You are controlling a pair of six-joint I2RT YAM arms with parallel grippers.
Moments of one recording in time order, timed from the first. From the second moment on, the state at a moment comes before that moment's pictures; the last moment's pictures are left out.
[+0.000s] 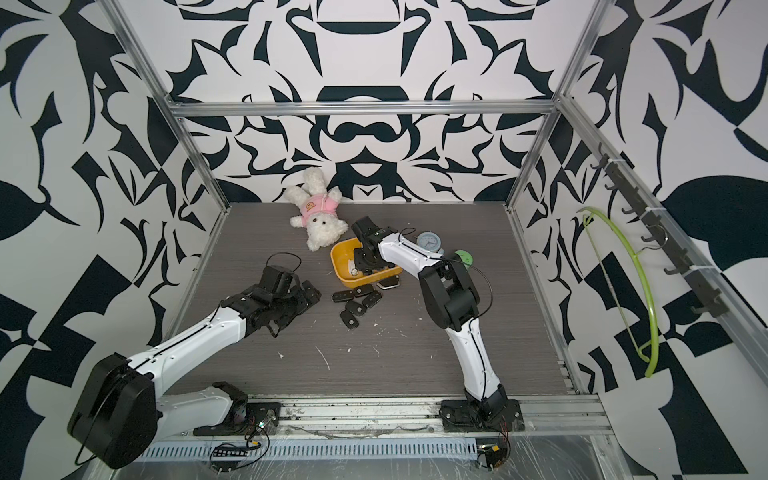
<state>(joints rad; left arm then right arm) -0.49 1.22 0.68 -0.41 0.04 -1.01 0.61 2.24 1.80 -0.69 0.00 0.44</state>
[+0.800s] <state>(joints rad) -0.49 1.31 0.74 -0.45 0.10 -0.92 0.61 2.12 1.80 -0.66 0.00 0.44</state>
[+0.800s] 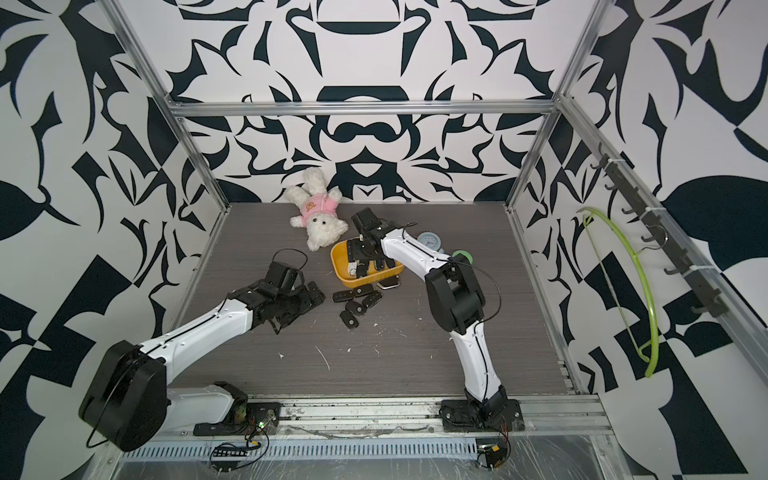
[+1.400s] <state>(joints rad) -0.78 1.48 0.89 -0.50 0.05 -1.26 0.61 1.44 1.11 -0.59 0.02 0.56</state>
